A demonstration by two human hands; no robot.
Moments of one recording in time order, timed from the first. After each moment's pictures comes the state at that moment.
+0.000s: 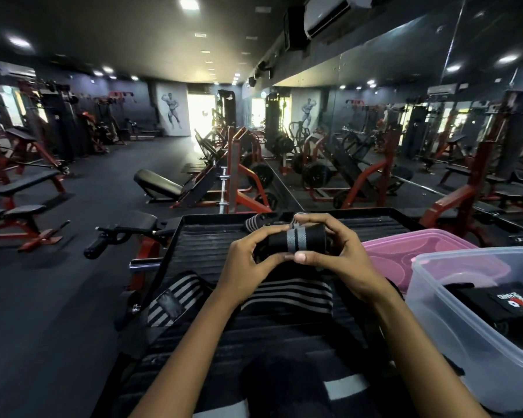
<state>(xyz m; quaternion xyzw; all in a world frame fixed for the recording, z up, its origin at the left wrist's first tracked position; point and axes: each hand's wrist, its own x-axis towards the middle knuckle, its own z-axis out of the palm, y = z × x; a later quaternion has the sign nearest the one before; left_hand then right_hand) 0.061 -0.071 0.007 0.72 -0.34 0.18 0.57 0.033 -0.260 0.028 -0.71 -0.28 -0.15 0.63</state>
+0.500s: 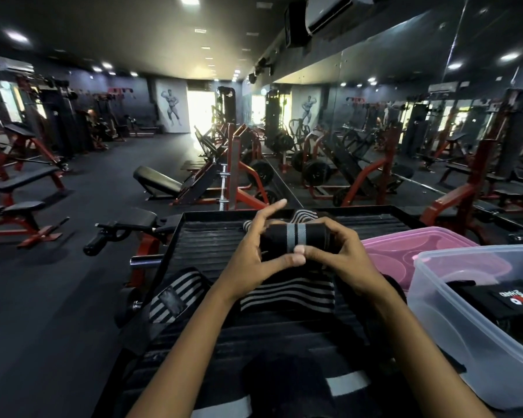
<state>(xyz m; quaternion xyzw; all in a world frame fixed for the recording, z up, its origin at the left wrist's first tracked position) 0.058 -0.070 0.015 0.71 -0.35 0.07 0.61 0.036 -0.258 0.023 -0.72 -0.25 -0.14 0.62</state>
